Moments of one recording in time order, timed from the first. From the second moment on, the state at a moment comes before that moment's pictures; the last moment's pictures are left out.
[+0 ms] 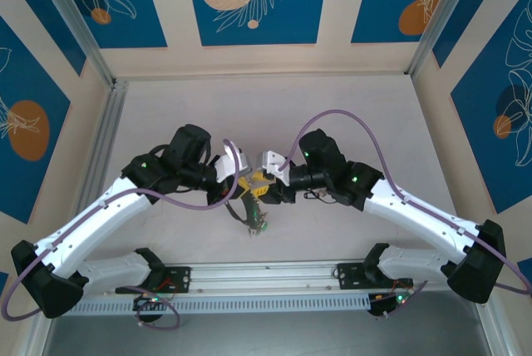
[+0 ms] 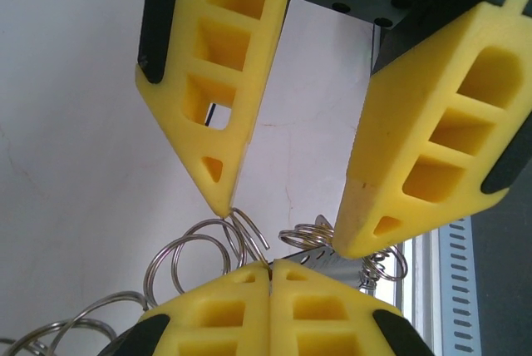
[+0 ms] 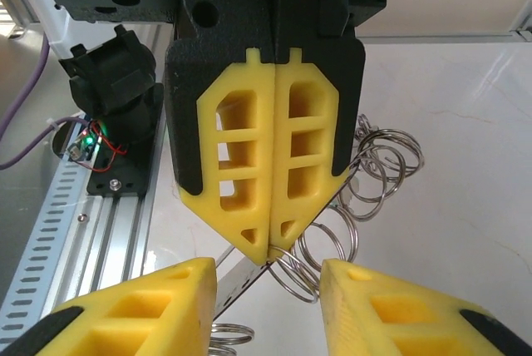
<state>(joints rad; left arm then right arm) -0.73 1.10 1.11 -0.81 0.56 0.35 0.86 1.12 0.96 -0.36 -0.55 -0.35</state>
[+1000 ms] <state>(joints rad) -0.74 1.10 1.11 -0.80 0.57 0.35 0.90 1.11 0.93 -0.37 -0.47 -0.39</state>
